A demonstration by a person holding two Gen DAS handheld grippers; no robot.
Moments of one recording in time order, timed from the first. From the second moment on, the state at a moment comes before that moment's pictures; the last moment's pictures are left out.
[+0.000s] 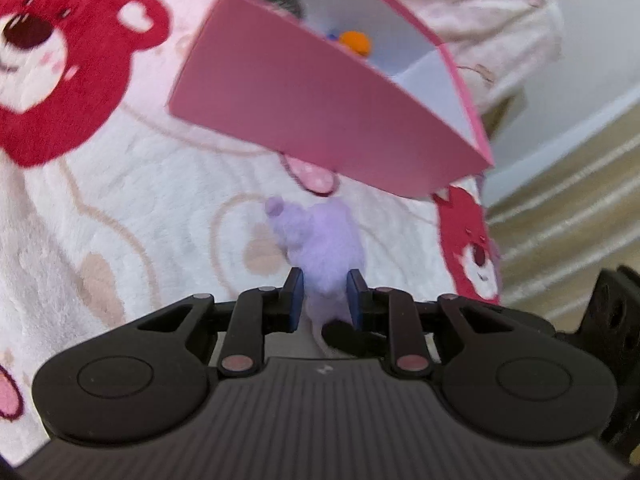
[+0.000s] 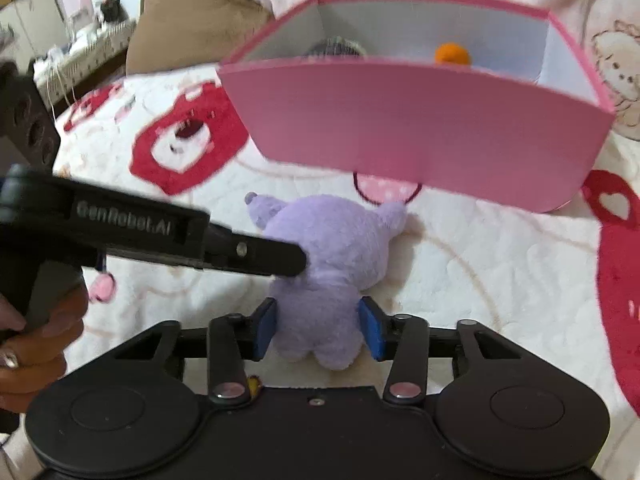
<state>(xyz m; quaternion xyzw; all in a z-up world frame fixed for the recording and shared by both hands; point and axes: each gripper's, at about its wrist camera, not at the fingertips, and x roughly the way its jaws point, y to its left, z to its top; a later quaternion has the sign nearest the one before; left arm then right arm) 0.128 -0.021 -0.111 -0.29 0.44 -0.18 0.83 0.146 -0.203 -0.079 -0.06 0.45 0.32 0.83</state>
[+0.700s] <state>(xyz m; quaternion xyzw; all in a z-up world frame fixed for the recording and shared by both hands) 0.129 -0.020 -0.128 -0.28 0.47 -0.18 0.82 0.141 -0.186 -0.093 -0.06 0.45 0.29 0.84</state>
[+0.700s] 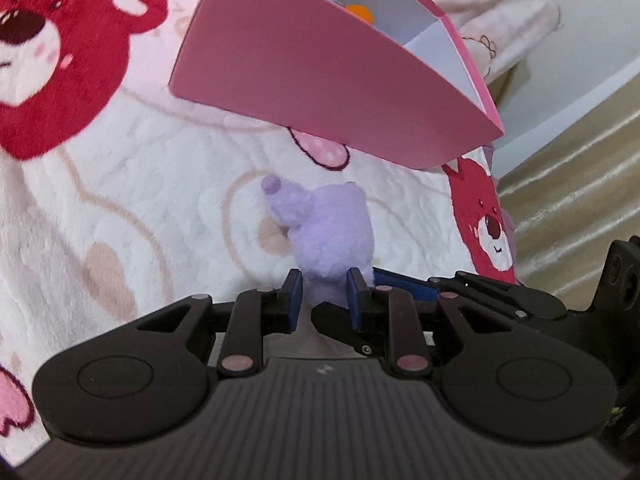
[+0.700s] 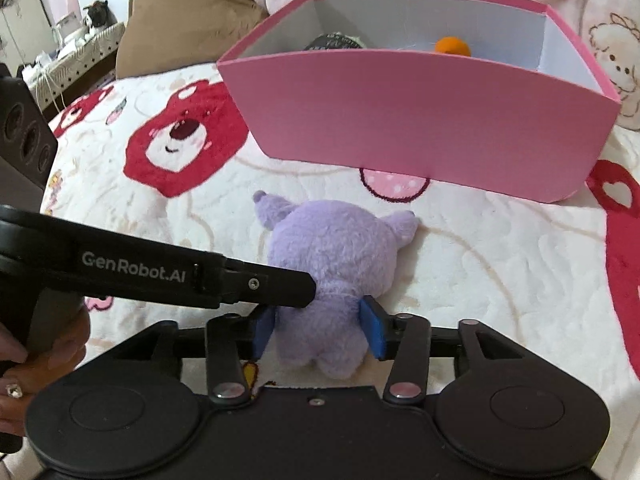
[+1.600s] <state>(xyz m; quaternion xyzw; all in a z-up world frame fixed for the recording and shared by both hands) 0.114 -0.047 -0.011 -0.17 0.41 -0.26 0.86 0.112 -0.209 -0.018 -0.01 0.39 0.27 0.88</state>
